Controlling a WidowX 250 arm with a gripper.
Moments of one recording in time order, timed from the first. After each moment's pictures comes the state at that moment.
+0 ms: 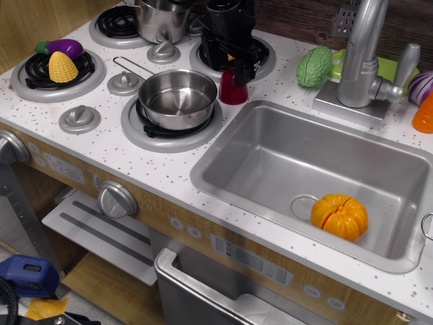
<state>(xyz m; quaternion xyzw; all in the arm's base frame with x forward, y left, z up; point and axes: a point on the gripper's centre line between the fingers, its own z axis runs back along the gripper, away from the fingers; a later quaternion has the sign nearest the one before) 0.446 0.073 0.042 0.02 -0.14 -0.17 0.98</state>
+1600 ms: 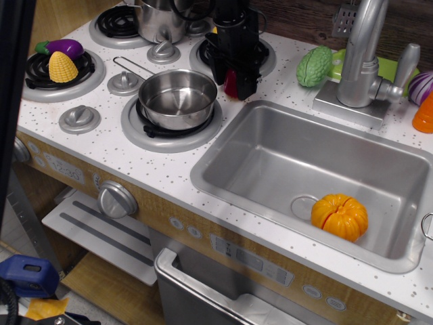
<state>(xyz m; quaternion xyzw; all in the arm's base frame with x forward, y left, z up) 0.449 0.069 0.017 0.01 -0.09 -0.18 0.98</state>
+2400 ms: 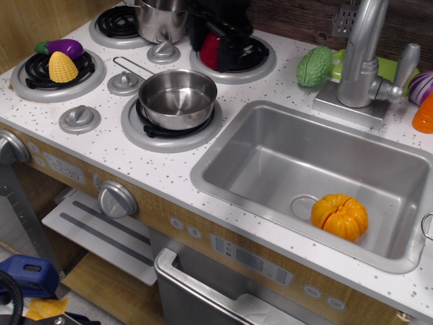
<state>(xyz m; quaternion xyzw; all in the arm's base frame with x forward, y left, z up) 0.392 0.079 0.089 0.09 -0.06 -0.16 0.98</state>
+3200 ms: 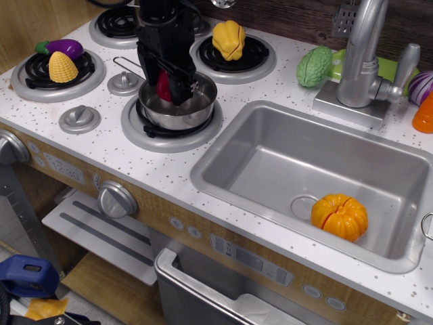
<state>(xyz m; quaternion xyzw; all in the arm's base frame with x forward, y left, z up) 0.357 0.115 0.048 0.06 -0.11 -0.15 0.98</state>
